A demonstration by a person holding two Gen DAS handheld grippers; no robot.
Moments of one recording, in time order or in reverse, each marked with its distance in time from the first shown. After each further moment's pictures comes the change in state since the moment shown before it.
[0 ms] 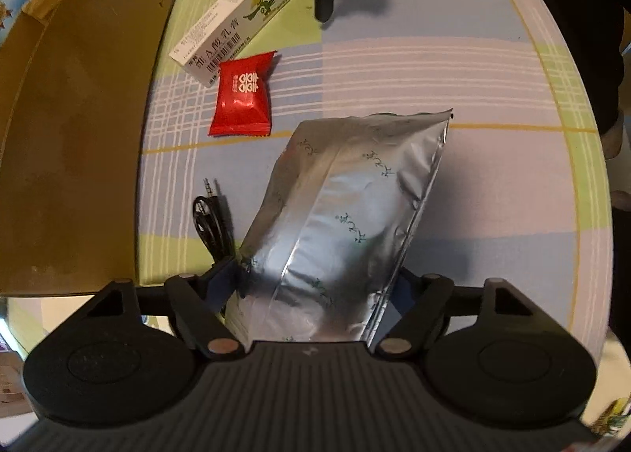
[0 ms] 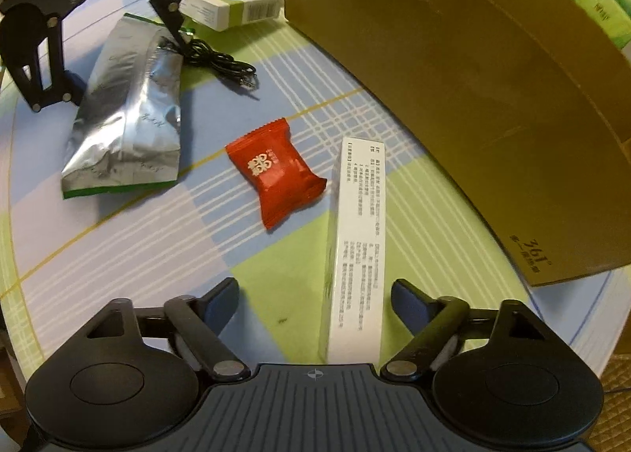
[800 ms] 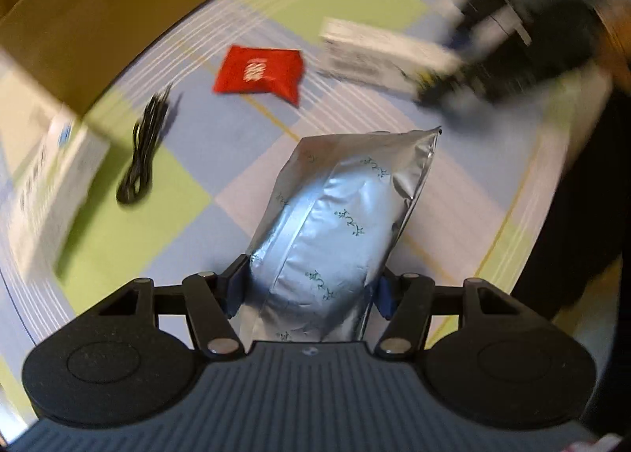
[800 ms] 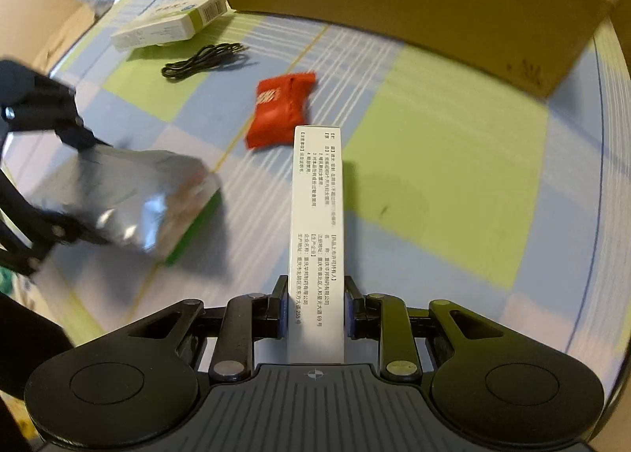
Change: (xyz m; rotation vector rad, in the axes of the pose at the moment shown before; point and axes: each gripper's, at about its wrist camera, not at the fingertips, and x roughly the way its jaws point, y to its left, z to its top) left arm -0.022 -0.025 0.011 -0.825 -0.004 -0.124; right arm -0.031 0.060 -0.042 0.539 0.026 0.045
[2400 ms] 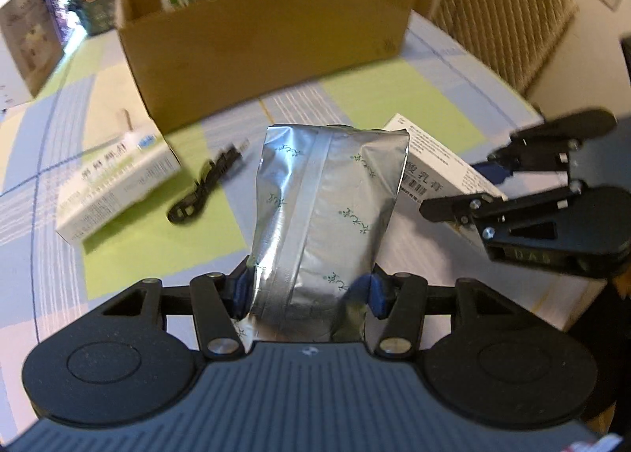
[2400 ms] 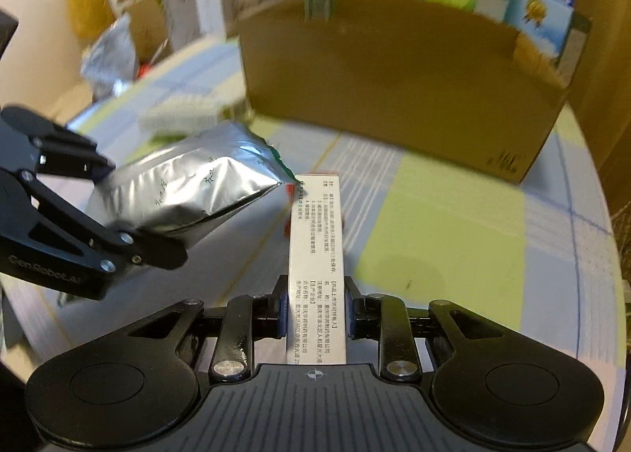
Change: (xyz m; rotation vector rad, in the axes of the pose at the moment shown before) left arm -0.032 -0.008 -0.021 -0.308 -0.358 0.159; right arm -0.018 0.049 -0.020 -0.014 -0.407 -0.110
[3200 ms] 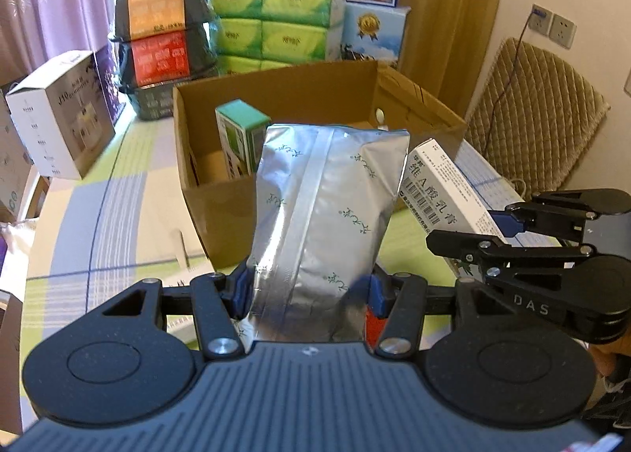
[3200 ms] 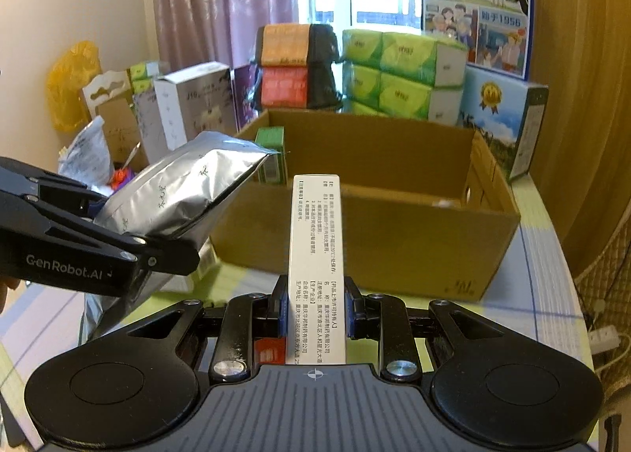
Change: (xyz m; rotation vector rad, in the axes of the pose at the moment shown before) left arm -0.041 0.021 0.088 -0.093 -0.217 0.102; right arm -0.032 -0.020 0.080 0.079 -0.257 -0.050
